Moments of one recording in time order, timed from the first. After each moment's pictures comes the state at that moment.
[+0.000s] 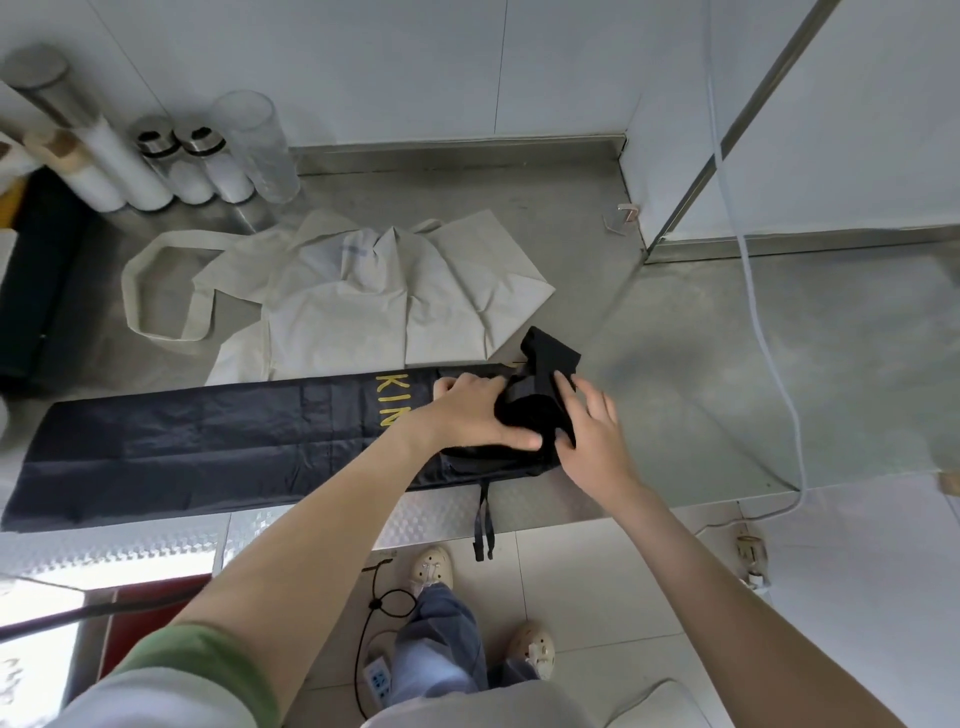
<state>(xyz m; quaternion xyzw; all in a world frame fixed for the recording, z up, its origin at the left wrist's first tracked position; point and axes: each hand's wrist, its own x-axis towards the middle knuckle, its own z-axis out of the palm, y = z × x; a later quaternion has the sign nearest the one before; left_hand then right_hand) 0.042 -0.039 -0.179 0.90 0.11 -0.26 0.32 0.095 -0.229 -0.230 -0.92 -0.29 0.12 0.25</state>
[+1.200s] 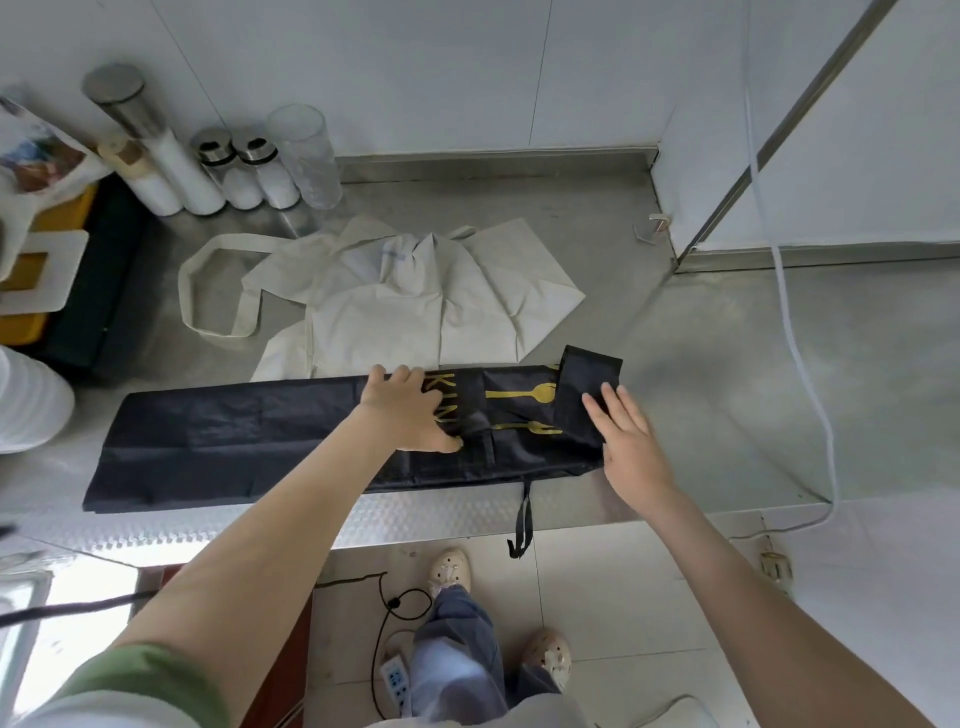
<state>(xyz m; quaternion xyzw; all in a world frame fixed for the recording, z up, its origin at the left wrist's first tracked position) -0.010 0.034 -0.169 0.93 0.10 -0.35 -0.04 0.100 -0.244 -0.242 -0.93 -0.34 0.14 0.10</state>
